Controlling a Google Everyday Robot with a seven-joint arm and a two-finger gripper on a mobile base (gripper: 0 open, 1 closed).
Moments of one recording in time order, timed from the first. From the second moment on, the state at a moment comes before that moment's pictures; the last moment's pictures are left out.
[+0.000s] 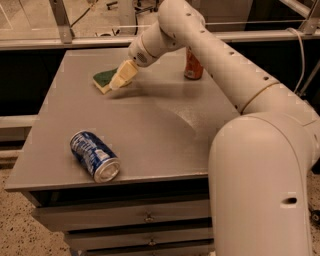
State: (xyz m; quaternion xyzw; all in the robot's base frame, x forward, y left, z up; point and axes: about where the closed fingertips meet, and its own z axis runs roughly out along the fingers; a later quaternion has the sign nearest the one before) arm 0.772 0.099 0.867 -0.57 0.70 0.19 0.38
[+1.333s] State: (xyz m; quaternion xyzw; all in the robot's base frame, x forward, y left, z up) arm 0.754 0.104 0.855 -0.57 0.70 0.22 0.36
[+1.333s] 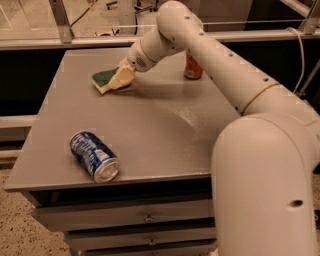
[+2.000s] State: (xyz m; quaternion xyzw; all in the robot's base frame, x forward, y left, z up) arm 0.723 0.036 0.888 -0.54 0.73 0.15 0.38
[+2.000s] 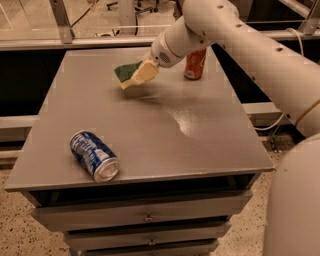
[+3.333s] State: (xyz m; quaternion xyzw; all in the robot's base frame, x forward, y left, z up) arm 0.640 -0.193 0.894 -0.39 0.87 -0.03 0.31
